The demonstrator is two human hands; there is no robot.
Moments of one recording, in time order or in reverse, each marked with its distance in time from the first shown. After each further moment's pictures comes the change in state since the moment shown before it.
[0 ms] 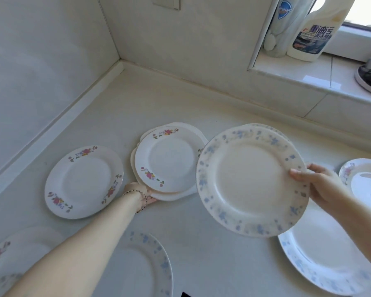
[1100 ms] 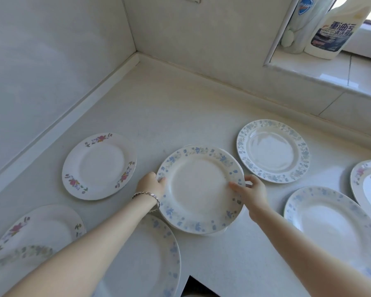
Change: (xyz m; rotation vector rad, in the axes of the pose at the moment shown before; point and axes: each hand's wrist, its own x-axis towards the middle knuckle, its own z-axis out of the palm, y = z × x) left_hand -0.031 -0.024 -0.016 0.770 0.141 0.476; right_hand -0.017 0.081 0.139 -0.240 0.154 0.067
